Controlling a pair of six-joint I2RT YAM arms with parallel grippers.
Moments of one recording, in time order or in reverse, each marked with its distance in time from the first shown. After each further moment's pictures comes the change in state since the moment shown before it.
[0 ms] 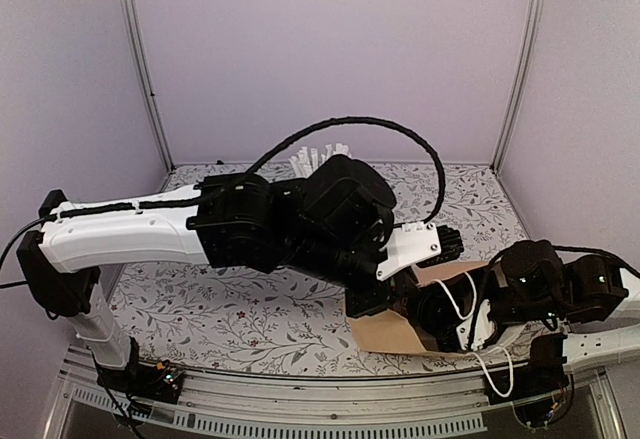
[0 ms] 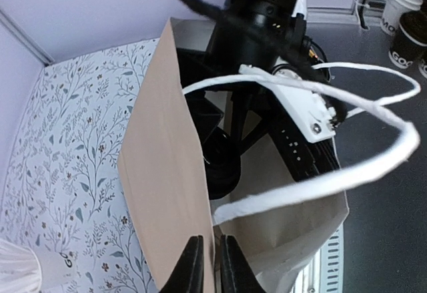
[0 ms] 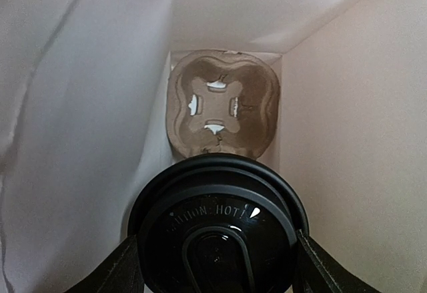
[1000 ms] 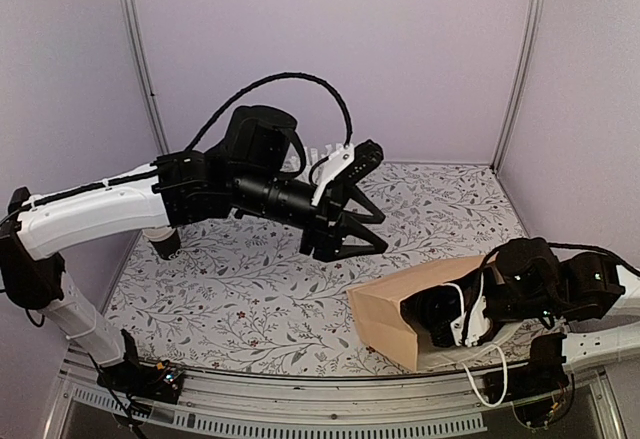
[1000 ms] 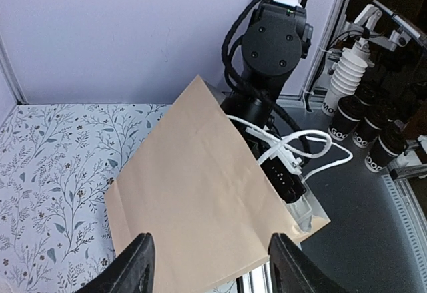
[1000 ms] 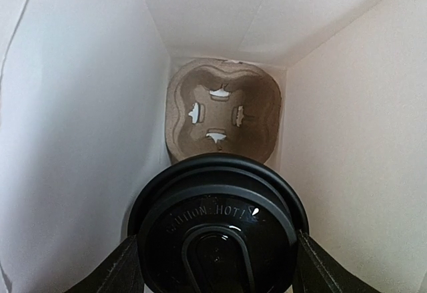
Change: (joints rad) left arm 0.320 -0.229 -0.315 0.369 0.547 -0.092; right arm 0.000 0.037 0.008 0.015 0.046 0.021
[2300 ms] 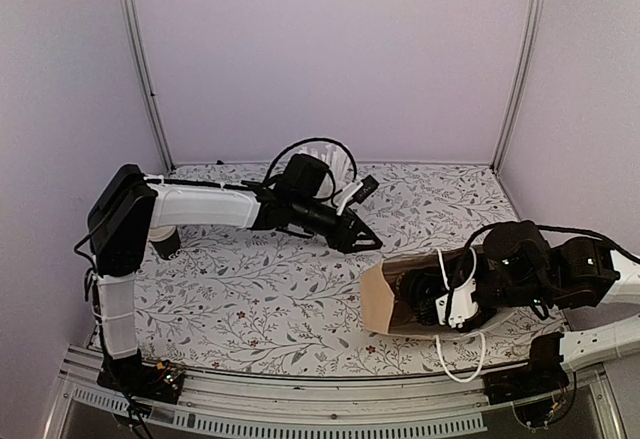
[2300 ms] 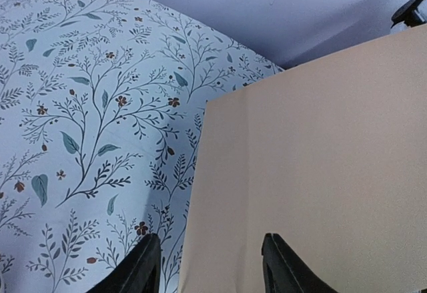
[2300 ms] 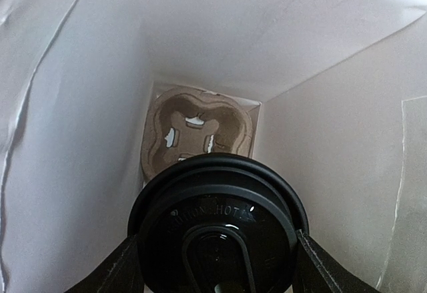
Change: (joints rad) left arm 0.252 0.475 -0.020 0.305 0.153 -0.210; right arm 0.000 0.126 0.119 0.007 0.065 0.110
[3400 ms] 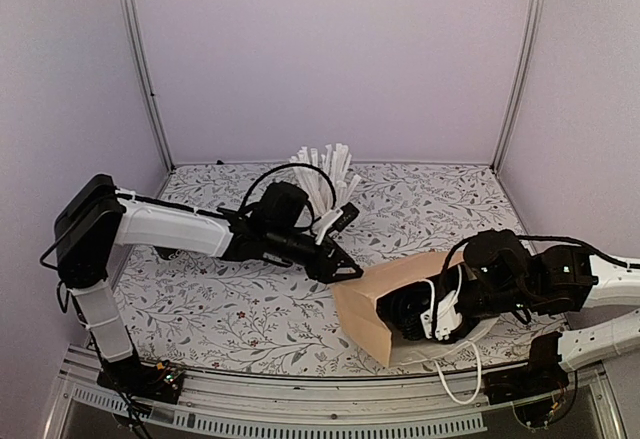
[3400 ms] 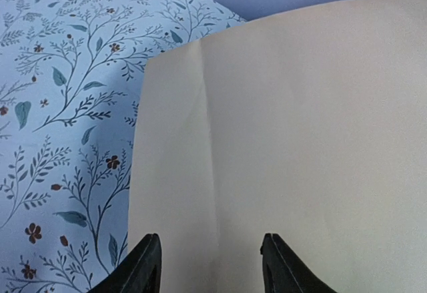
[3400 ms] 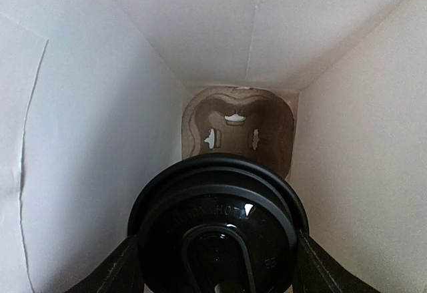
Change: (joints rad) left arm -0.051 -0.183 -0.333 0.142 -0.083 -0.076; right arm 0.000 0.084 -0.064 0.147 -0.143 -0.036
